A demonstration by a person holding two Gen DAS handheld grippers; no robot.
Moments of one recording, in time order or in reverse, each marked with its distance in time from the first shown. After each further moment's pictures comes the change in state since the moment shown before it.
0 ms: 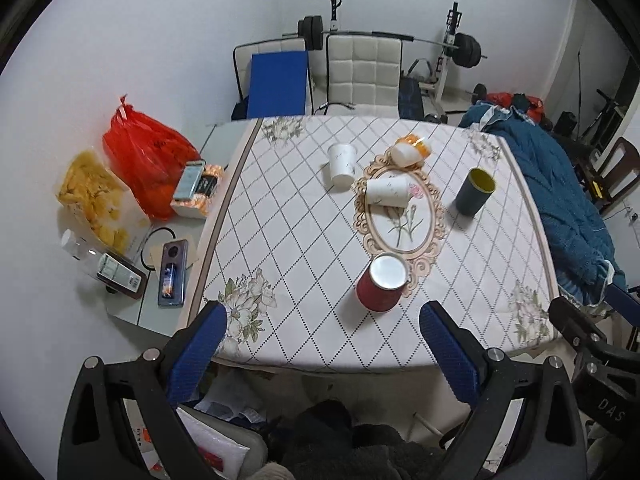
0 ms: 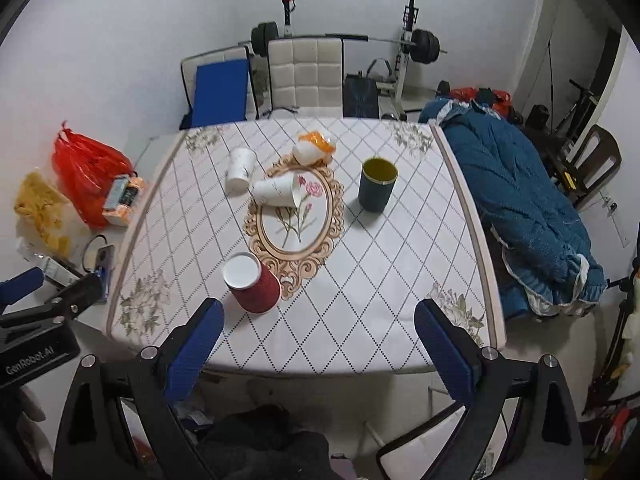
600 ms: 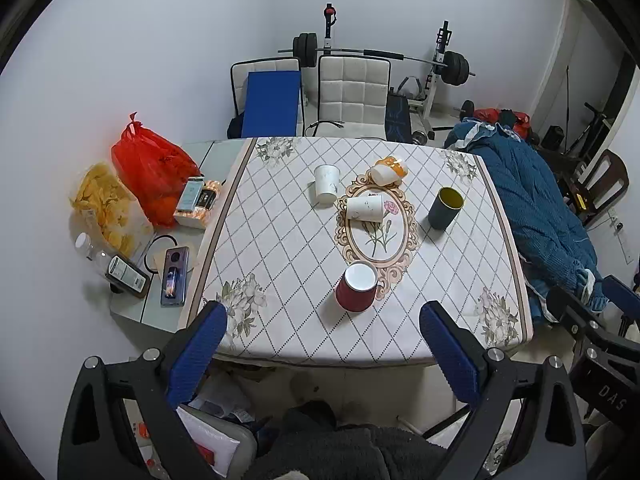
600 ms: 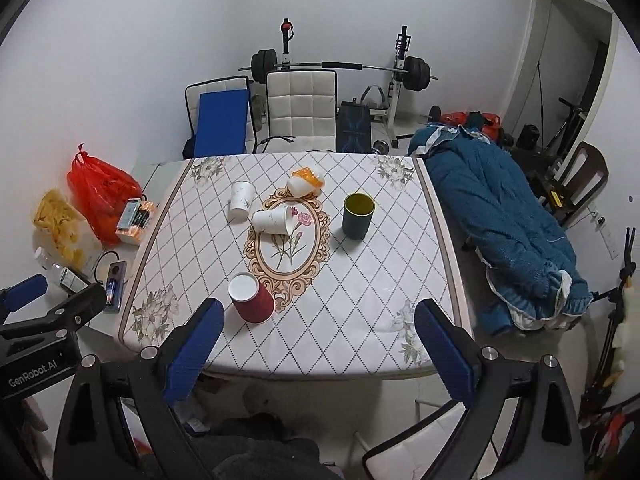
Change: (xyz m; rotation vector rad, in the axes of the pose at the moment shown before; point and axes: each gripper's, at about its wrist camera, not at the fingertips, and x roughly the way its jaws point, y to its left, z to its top) left arm -0.065 -0.011 -0.003 -0.021 -0.038 -0.036; right arm -0.104 -0.018 0.008 -0.004 -0.080 -0.020
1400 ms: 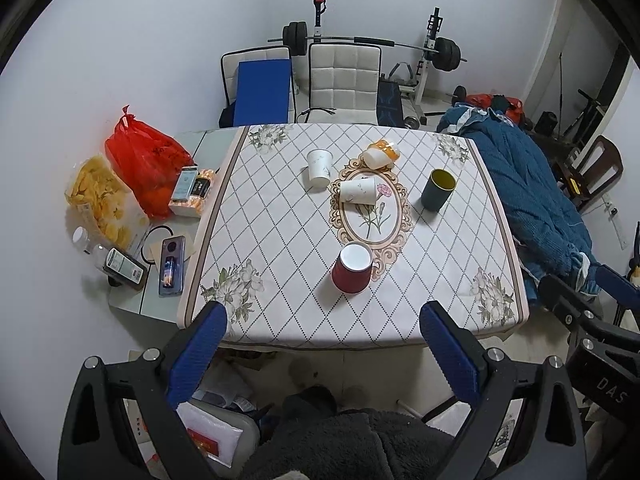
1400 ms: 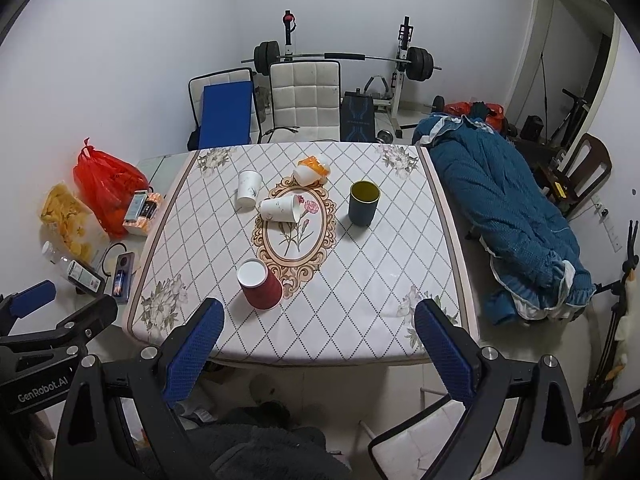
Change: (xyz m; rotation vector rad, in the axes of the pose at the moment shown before) left arm -0.006 0.000 -0.011 0.028 0.046 -0.023; right arm -0.004 0.005 -0.003 0.004 0.037 0.017
